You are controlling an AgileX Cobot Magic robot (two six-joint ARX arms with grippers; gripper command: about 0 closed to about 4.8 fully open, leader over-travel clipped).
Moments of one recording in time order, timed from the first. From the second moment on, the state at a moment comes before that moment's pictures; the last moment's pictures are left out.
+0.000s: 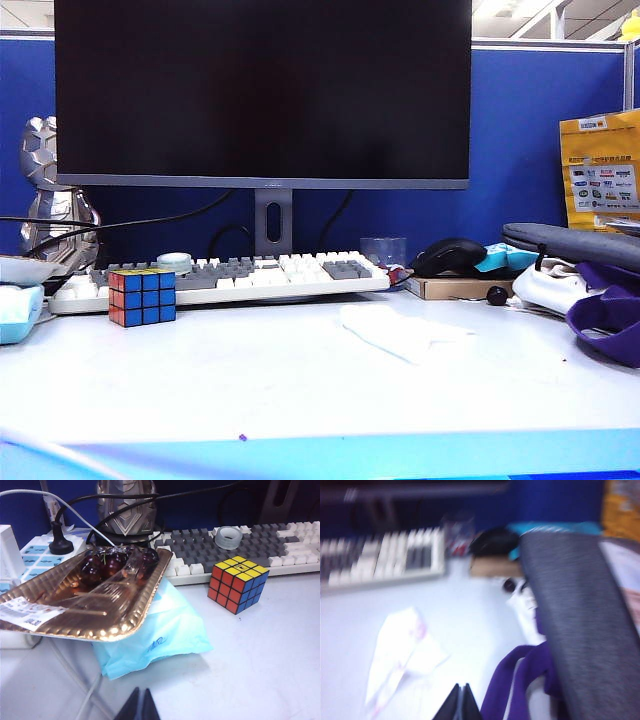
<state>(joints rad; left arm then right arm) 0.07 0.01 0.01 -0.16 0.02 0.00 0.35 0.37 0.42 -0.24 0.21 0.13</state>
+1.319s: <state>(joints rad) 0.07 0.01 0.01 -0.16 0.02 0.00 0.18 0.00 0.07 -0.26 0.11 0.15</state>
